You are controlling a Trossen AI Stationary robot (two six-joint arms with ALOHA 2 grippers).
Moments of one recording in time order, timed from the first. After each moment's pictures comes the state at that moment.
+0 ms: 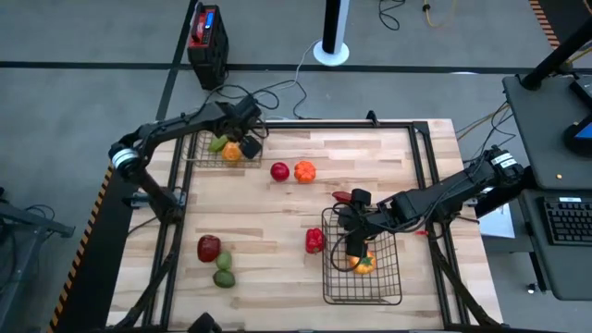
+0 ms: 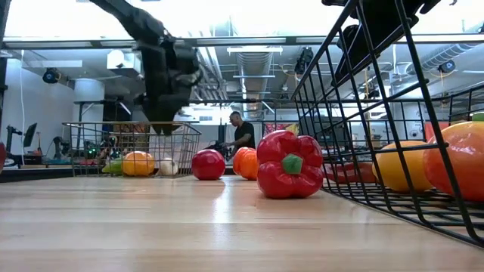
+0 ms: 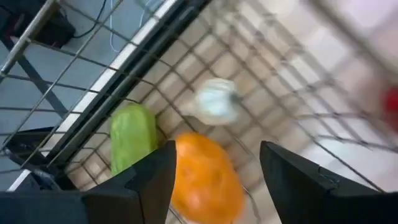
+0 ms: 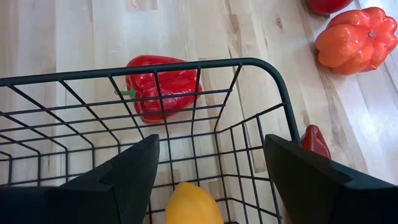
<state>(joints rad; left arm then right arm) 0.67 1.62 1.26 -0.91 -0.25 -0.06 0.35 1.44 1.07 -0.65 0.32 0.39</state>
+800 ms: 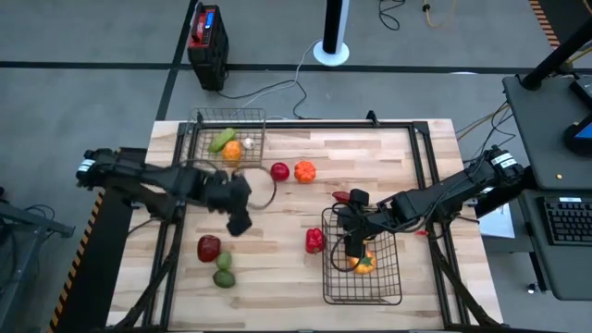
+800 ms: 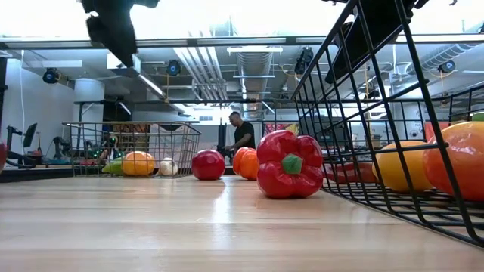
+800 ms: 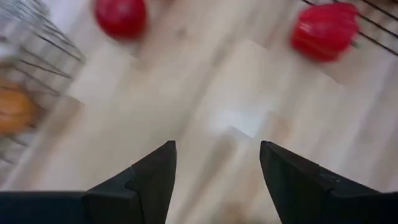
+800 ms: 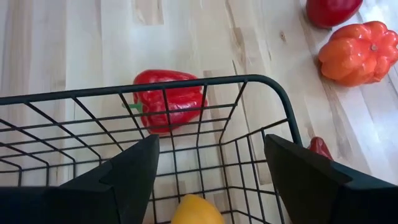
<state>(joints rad) -0.23 1.29 1.22 -1.12 -0.24 -0.73 0.35 1.44 1.07 -0.61 0.32 0.38</state>
